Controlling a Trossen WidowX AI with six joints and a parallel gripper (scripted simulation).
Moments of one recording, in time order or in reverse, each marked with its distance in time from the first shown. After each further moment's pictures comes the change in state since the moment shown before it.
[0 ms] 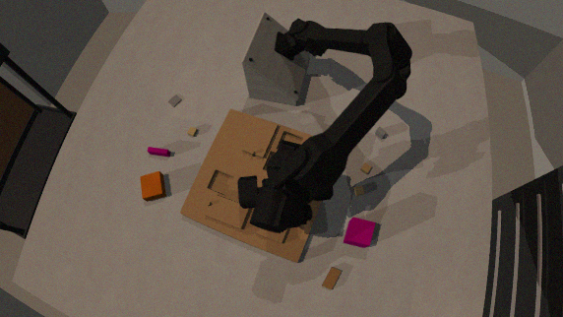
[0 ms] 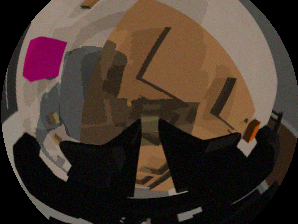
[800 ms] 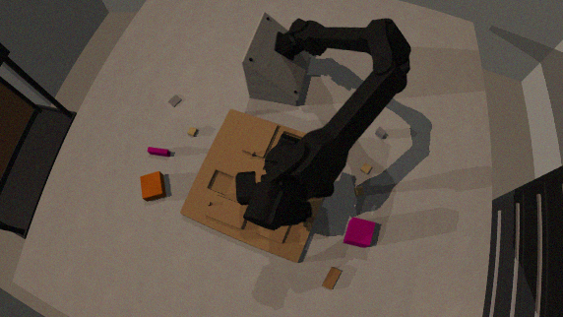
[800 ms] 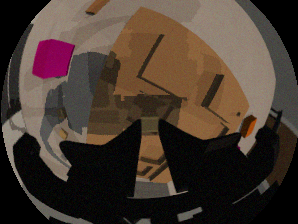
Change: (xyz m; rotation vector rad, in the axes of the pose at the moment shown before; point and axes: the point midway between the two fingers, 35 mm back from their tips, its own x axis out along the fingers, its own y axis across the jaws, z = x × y) arm -0.022 -0.001 -0.001 0.011 0.005 0.004
